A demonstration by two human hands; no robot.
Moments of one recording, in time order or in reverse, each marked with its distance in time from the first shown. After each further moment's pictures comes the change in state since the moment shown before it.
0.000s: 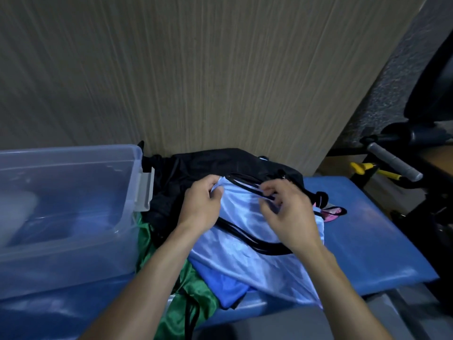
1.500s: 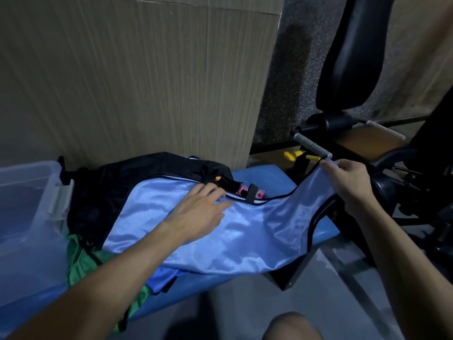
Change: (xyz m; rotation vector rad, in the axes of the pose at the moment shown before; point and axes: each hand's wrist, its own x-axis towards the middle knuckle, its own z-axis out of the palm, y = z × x) left_hand -0.023 0.053 0.112 0.949 -0.317 1.006; right_hand -0.028 0.140 -0.231 0.116 0.379 0.666
